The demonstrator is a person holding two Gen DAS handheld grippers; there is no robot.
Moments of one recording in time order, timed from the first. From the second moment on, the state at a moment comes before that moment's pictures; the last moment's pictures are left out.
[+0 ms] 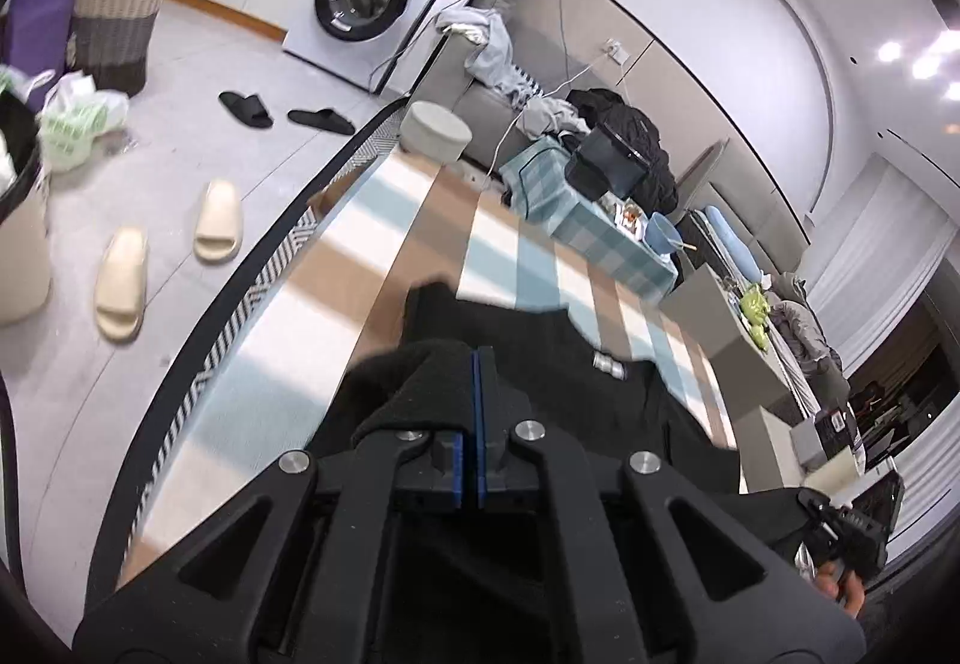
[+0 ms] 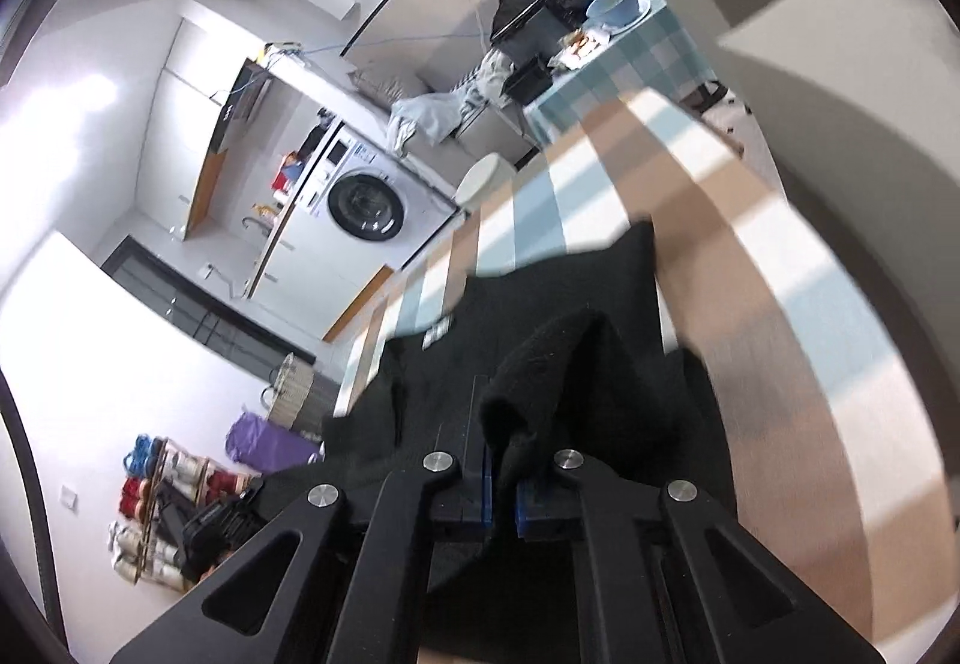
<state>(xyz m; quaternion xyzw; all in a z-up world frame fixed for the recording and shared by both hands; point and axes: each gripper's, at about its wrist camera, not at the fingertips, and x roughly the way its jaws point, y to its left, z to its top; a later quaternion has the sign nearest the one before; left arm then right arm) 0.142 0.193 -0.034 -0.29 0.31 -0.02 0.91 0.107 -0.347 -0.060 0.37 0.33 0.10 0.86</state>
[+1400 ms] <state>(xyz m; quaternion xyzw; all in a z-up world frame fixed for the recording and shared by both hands) 0.231 0.214 -0.063 -0.22 0.37 -0.02 0.90 0.244 -0.375 -0.083 0.25 0.34 -0.05 0.91</state>
